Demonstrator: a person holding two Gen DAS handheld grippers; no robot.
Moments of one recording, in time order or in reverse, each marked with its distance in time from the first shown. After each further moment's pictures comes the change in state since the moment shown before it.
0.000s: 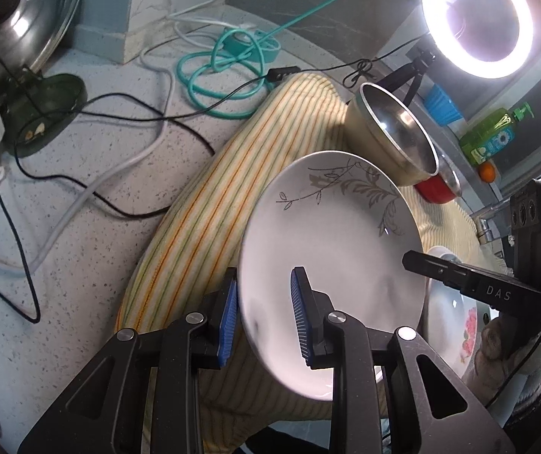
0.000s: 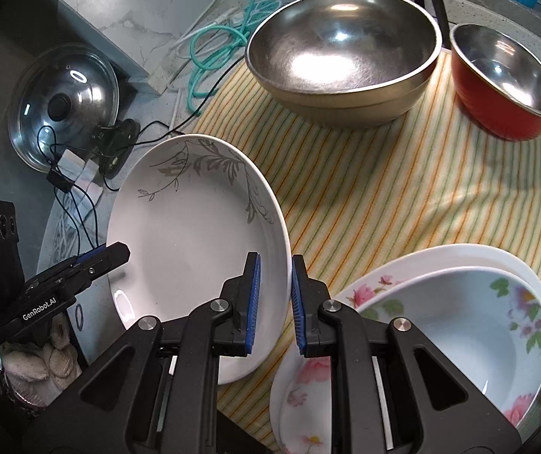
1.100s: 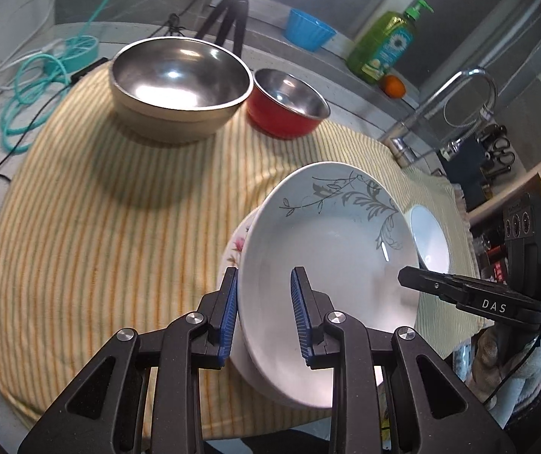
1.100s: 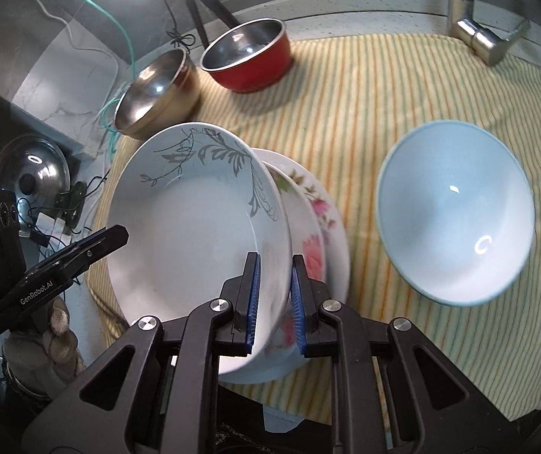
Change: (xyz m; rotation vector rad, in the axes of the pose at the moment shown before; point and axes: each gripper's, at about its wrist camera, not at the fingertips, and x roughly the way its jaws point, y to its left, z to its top) left arm 0.042 -0.152 -0.021 0.323 0.120 -0.203; right arm -0.126 -0.127 -0.114 0.319 -0.134 -0.131
